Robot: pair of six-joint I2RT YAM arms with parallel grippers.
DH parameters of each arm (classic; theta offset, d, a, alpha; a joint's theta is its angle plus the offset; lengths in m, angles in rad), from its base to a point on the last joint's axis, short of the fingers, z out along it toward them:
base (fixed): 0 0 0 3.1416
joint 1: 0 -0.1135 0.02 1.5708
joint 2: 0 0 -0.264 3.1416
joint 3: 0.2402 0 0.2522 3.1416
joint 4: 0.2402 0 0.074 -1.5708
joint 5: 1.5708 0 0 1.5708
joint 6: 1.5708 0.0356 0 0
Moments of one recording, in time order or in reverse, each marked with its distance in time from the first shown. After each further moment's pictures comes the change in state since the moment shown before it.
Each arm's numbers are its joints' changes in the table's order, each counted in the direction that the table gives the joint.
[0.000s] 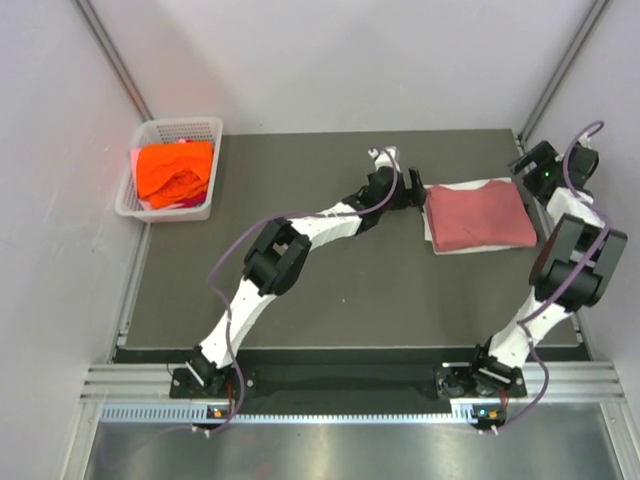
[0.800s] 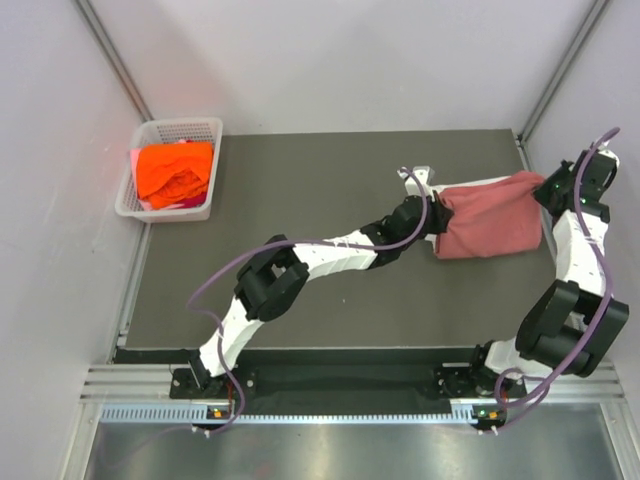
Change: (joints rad) left arm 0.227 -0.294 -0.312 -0.162 -0.130 0.005; right arm -0.005 -0.499 -0.185 0.319 0.198 -0.122
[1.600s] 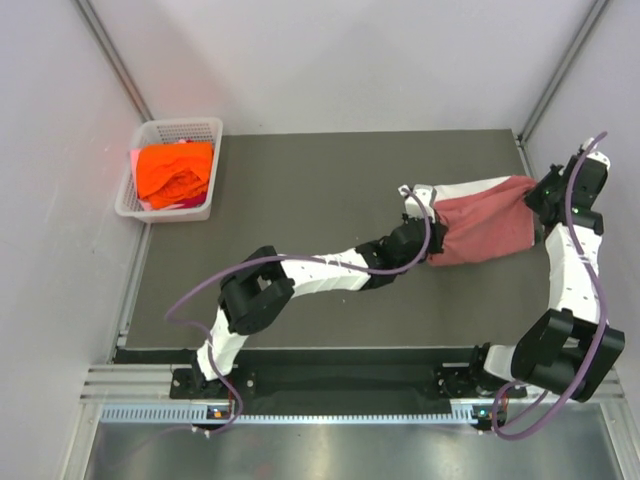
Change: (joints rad) left arm 0.124 -0.171 -0.210 -0.032 -0.167 0.125; right arm -0.066 -0.121 -0.058 0.059 0.035 -0.026
